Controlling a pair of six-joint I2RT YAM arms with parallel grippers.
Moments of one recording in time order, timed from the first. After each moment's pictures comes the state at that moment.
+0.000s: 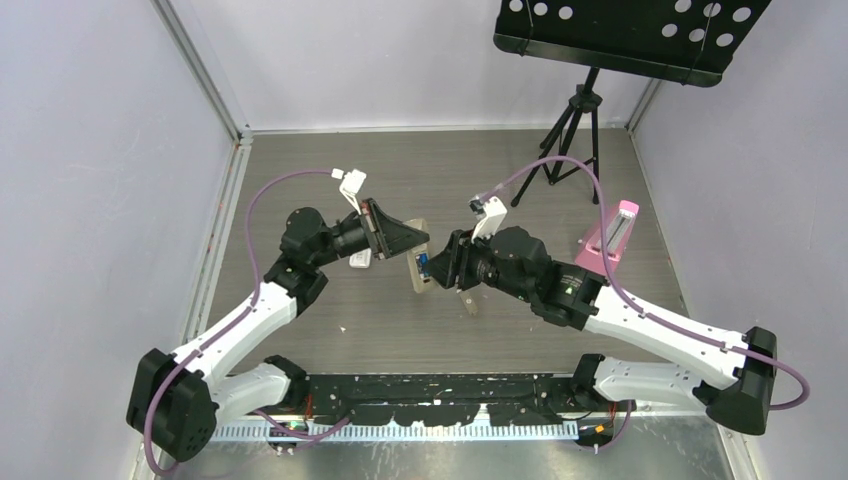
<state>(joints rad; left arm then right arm) -0.51 1.05 0.67 0.49 0.66 -0.89 1.01 1.03 0.93 -0.22 0.14 0.66</state>
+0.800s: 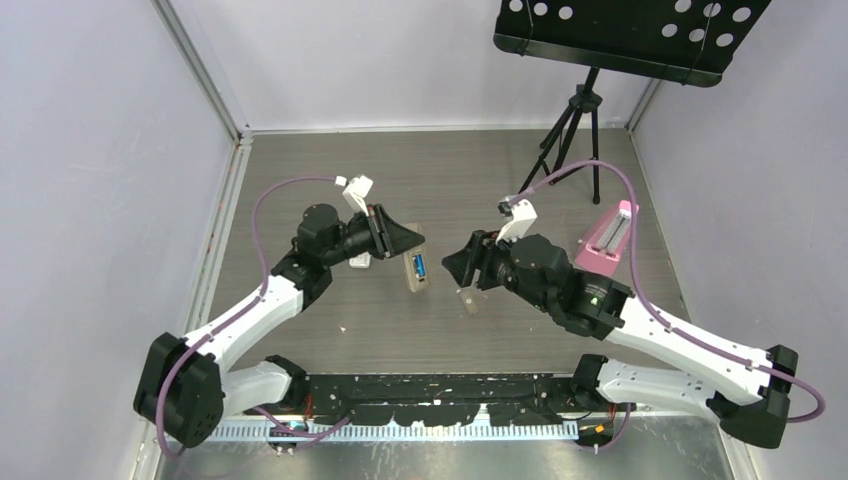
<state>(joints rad) -0.50 1.11 0.66 0.32 0.55 -0.76 1.01 0.94 0.91 -0.32 0.27 0.65</state>
